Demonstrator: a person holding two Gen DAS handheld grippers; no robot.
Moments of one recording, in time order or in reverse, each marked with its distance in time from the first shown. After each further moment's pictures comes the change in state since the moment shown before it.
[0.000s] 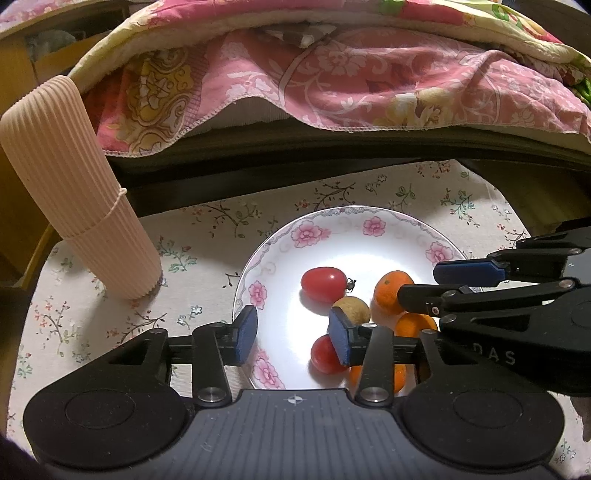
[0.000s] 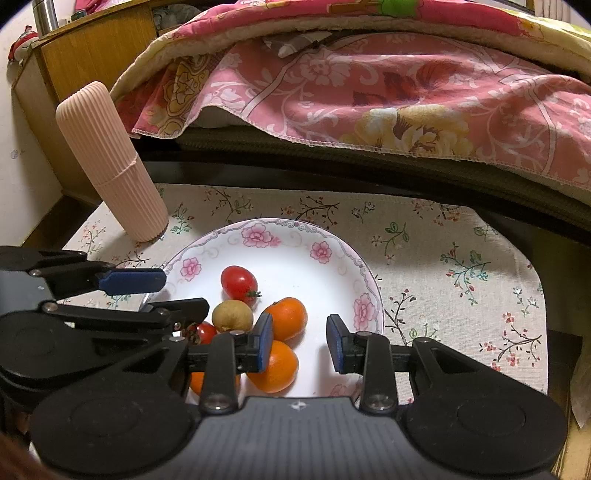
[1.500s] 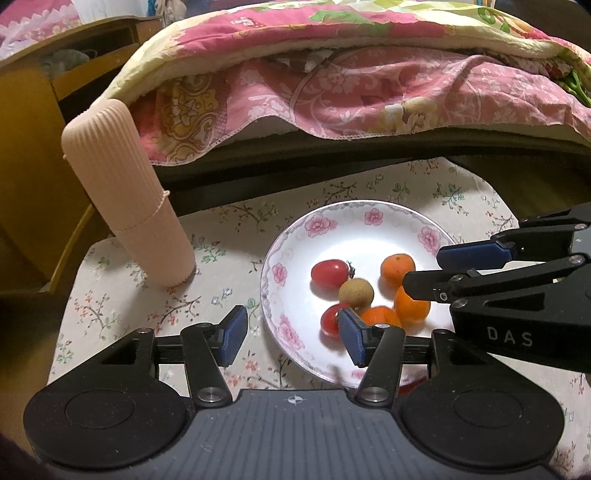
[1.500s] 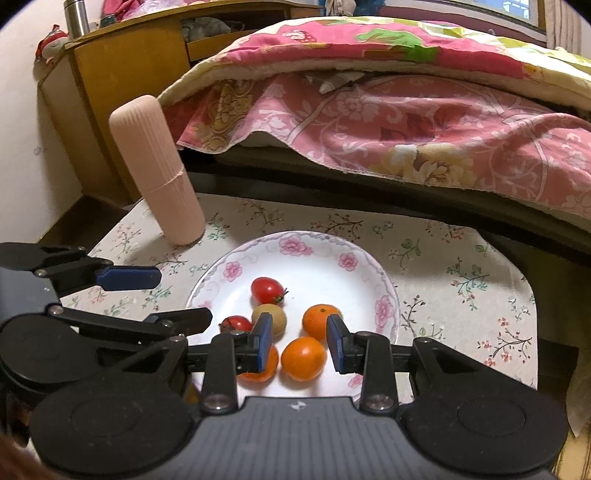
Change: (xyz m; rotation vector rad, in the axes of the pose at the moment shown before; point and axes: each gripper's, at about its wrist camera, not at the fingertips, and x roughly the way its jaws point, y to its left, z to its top) left arm -0.046 0.002 -0.019 0.033 -0.024 0.050; right arm -0.042 0.023 -0.008 -0.048 -0.044 0.037
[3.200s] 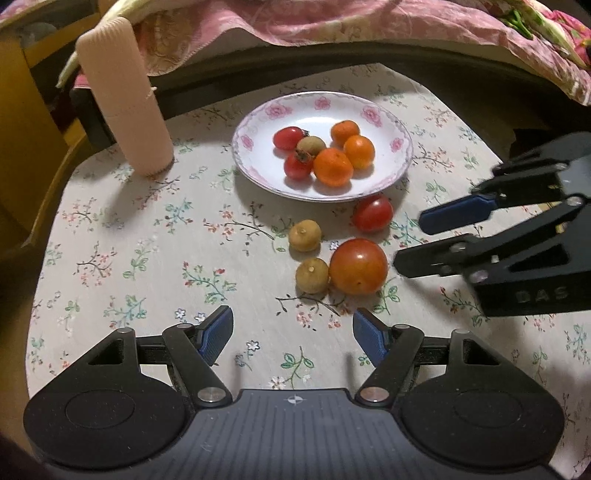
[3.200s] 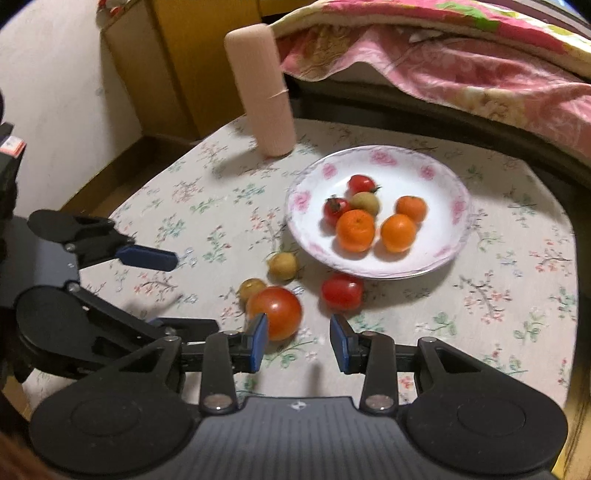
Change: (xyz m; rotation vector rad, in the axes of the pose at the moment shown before) left arm -0.042 0.005 -0.091 0.100 0.138 -0.132; right arm -0.037 0.051 -0.077 -0.112 0.115 0.142
